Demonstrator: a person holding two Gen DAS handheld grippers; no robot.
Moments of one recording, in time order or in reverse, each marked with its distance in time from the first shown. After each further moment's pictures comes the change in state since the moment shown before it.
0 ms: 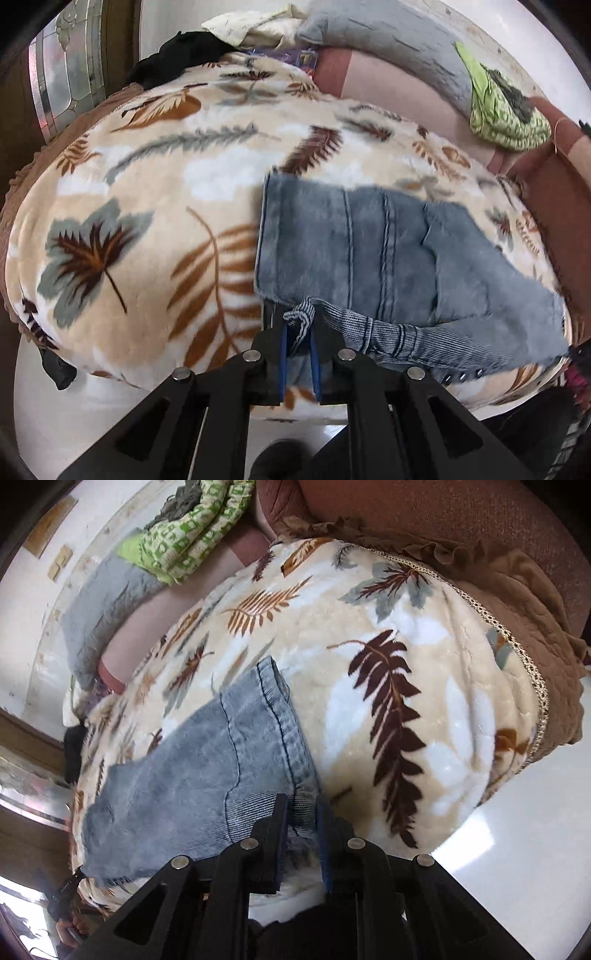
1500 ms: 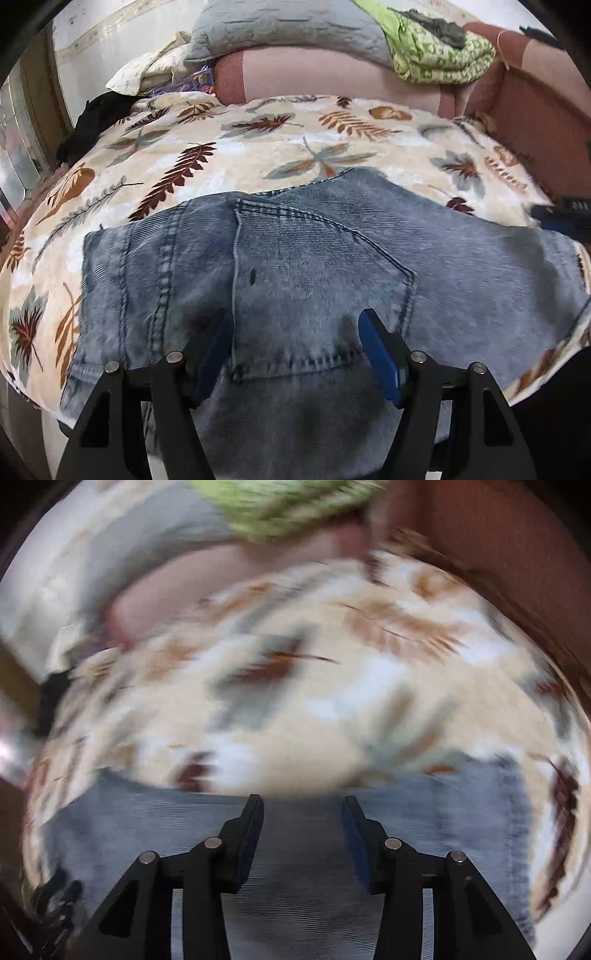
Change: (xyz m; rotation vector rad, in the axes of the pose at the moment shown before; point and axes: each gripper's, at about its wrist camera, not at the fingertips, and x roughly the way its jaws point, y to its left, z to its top) left arm 0.037 -0.159 -0.004 0.266 -0.056 0.017; right arm 0.113 0.199 0.040 -0.314 -0.027 -0.065
